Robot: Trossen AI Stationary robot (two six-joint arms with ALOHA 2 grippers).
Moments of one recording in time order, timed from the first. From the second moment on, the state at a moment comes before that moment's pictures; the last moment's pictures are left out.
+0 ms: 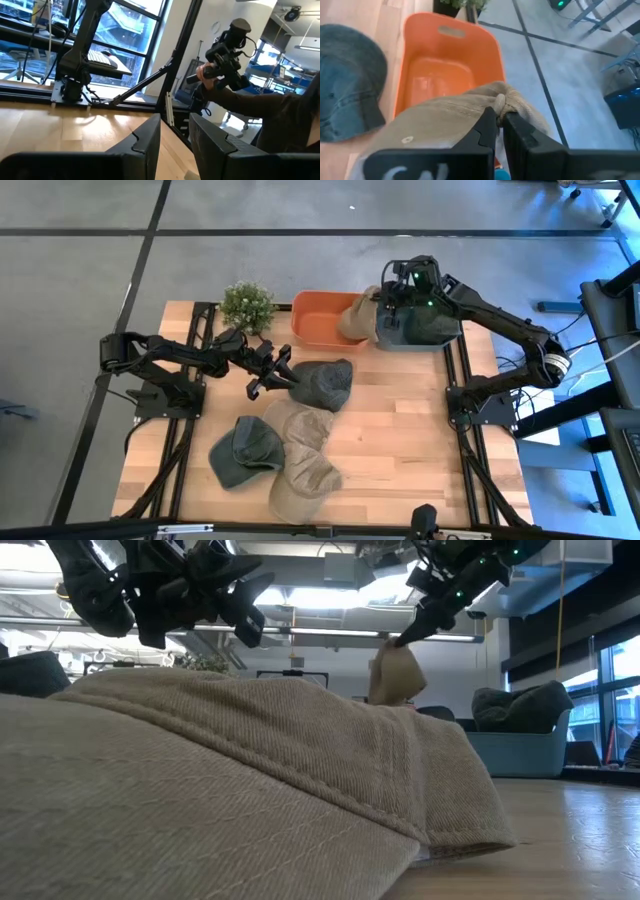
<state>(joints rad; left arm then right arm) 0.33 1.39 0.41 1.16 0.78 -0.42 -0.73 1.34 1.16 -0.41 -0.20 -0.68</state>
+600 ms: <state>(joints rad) 0.33 1.39 0.41 1.15 0.78 -0.42 -0.73 1.34 1.12 -0.36 -0.20 -0.69</state>
